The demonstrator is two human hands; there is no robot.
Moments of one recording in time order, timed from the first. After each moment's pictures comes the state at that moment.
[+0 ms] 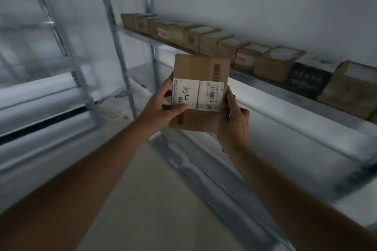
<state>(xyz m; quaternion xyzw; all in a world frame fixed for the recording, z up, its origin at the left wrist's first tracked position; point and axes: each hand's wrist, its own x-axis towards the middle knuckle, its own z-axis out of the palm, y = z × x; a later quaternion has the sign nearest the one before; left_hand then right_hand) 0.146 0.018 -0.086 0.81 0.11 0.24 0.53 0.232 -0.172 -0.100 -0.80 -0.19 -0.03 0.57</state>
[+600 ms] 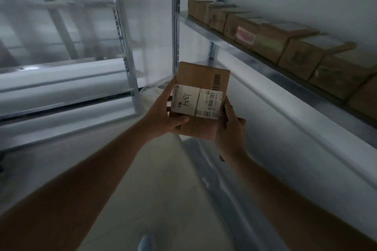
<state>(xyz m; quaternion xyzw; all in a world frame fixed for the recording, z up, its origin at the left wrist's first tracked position) 0.215 0.336 -0.145 0.78 0.23 0.23 0.53 0.357 0.182 -0.179 -0.79 -0.33 0.06 0.51</state>
